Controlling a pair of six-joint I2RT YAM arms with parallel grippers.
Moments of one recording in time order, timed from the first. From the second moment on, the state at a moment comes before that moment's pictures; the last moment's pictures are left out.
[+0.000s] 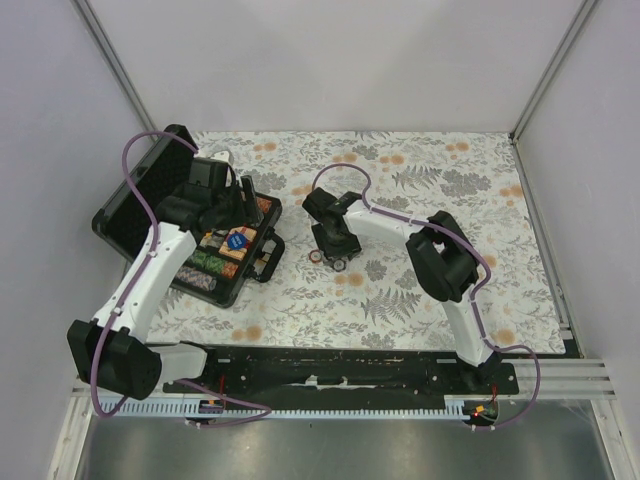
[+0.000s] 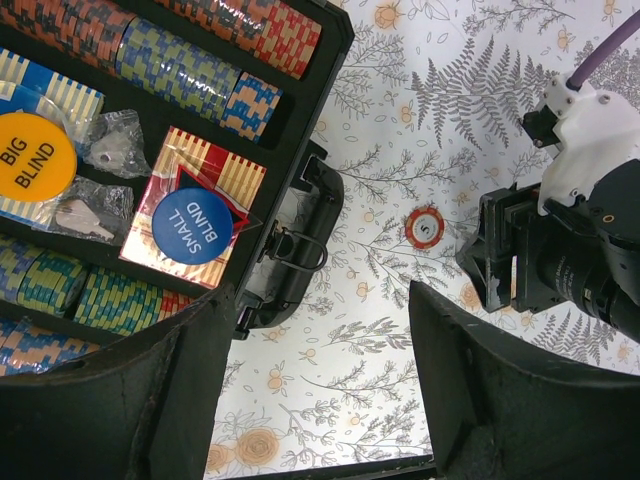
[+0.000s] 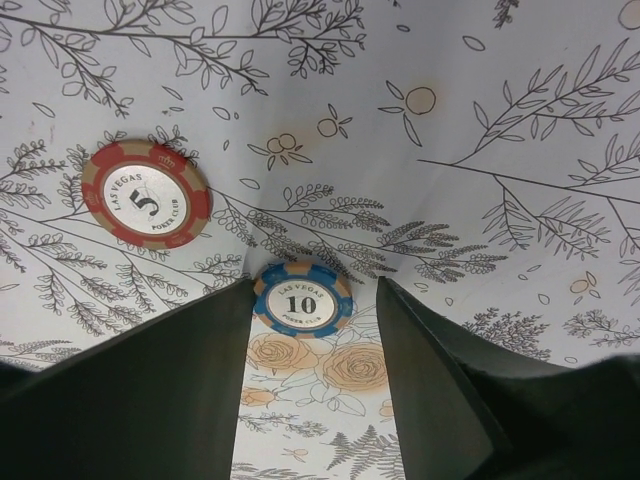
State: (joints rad) left arm -0.27 1.27 1.22 -0.76 -0.03 -0.41; right arm 0.78 2.16 1.66 -0.85 0.15 0.43
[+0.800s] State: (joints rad) left arm -0.27 1.29 1.22 -0.74 -0.03 -0.41; right arm 0.78 2.15 1.64 -0.83 0.12 0.43
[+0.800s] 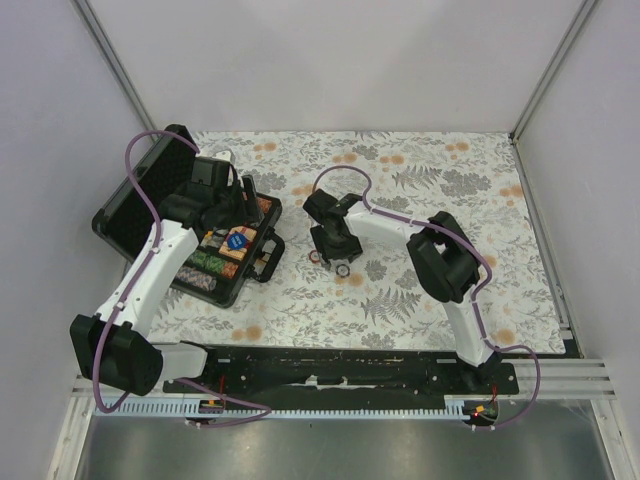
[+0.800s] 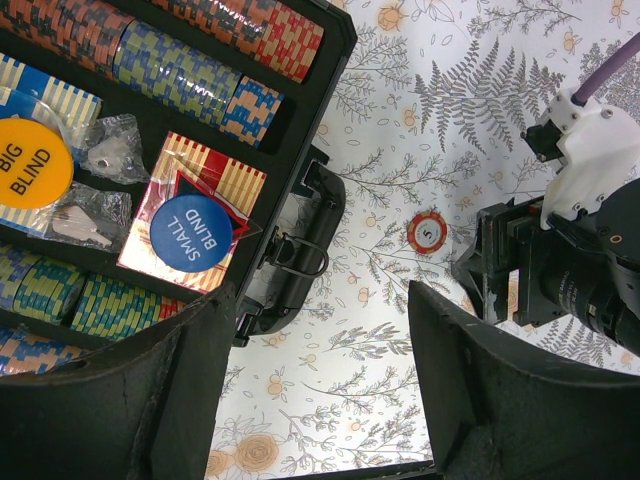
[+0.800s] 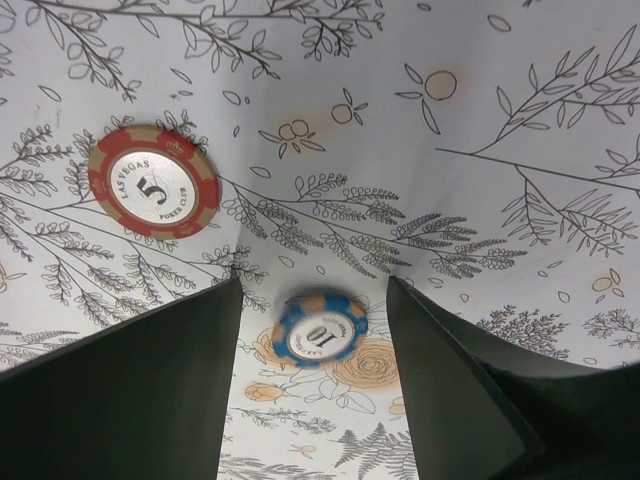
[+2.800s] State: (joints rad) left arm -0.27 1.32 1.22 -0.73 -0.03 -0.41; right arm 0.79 2.17 1.66 -0.93 0.05 0.30
